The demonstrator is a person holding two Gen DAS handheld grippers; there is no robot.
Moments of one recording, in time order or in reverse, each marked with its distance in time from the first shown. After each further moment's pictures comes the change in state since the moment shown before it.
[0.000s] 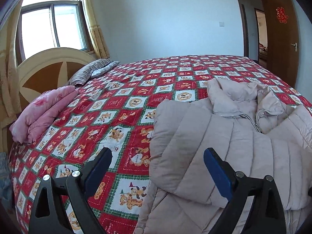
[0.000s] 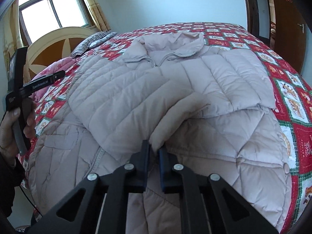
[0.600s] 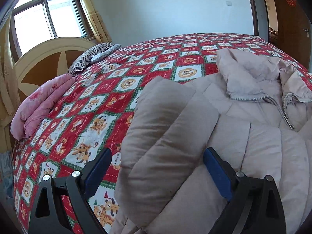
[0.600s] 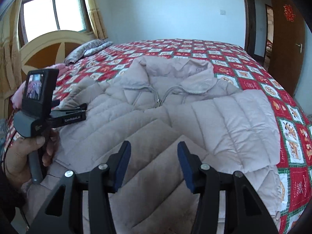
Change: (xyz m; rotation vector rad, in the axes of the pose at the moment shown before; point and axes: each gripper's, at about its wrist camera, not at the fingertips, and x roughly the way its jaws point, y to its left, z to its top) left arm 0.093 -0.040 -0.007 0.033 0.135 0.084; right arm 0.037 0.033 0.057 -0.073 -0.066 -0.080
